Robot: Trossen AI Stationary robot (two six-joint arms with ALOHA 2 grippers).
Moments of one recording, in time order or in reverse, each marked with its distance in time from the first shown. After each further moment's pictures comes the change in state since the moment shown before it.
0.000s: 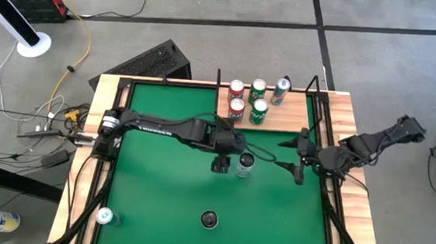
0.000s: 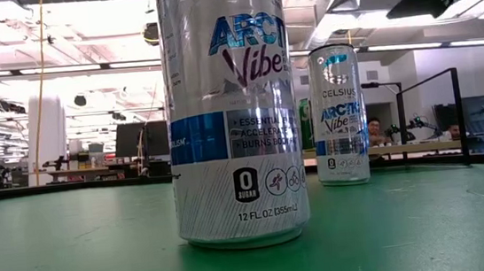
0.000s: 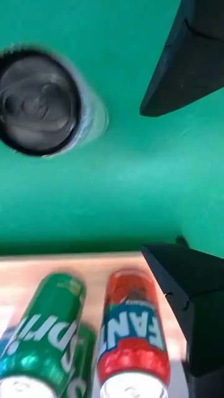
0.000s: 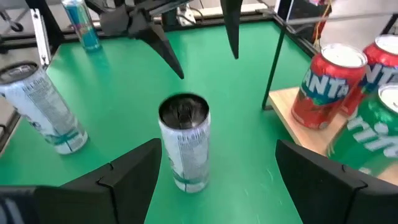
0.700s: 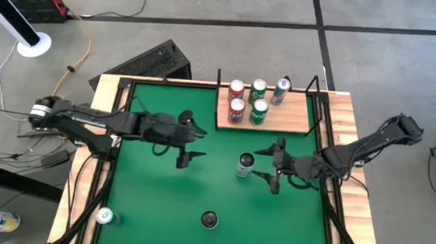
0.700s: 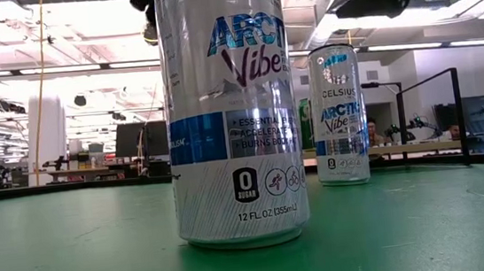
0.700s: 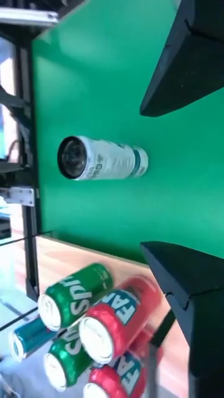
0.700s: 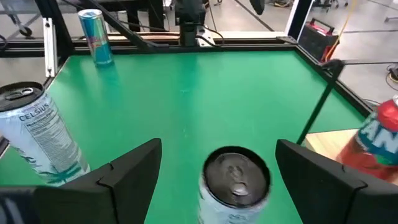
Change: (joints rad) left arm 0.009 -0.746 -0.922 0.742 0.166 -0.122; right arm -0.014 0.364 0.002 0.465 -0.011 -0.138
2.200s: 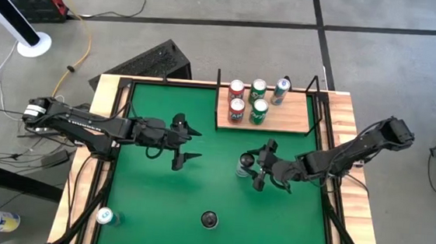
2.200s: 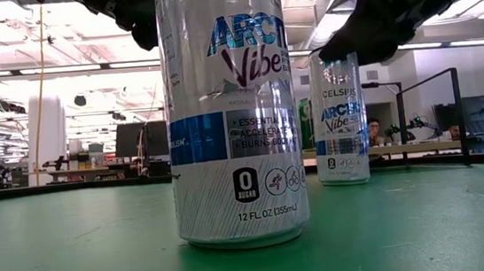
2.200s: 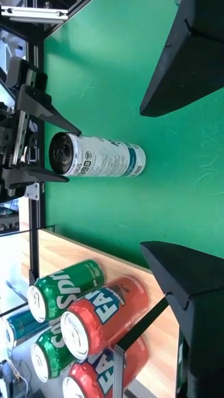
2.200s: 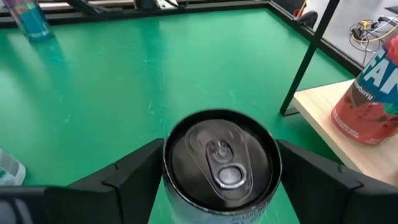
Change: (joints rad) left arm -0.015 -0.096 -0.212 0.198 -0.037 -0.036; right arm -0.074 0.234 -0.032 0.129 0.060 0.117
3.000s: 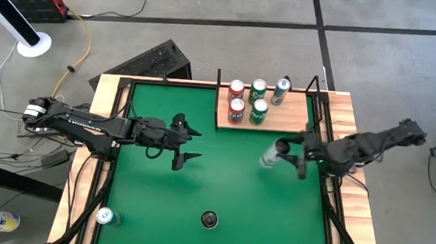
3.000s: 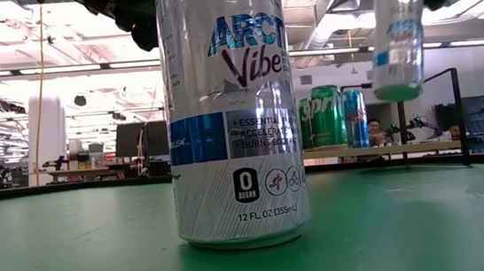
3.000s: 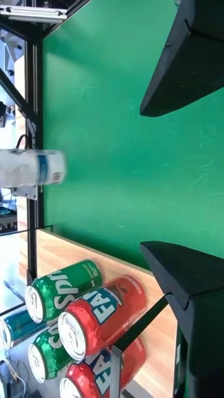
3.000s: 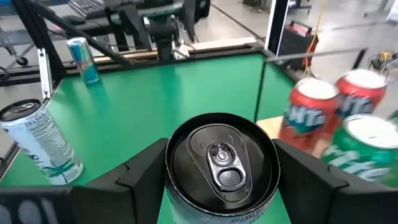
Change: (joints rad) left arm 0.000 0.001 0.000 -0.006 0.000 -0.005; right arm 0.043 -0.695 0.006 -0.501 -0.034 -0.066
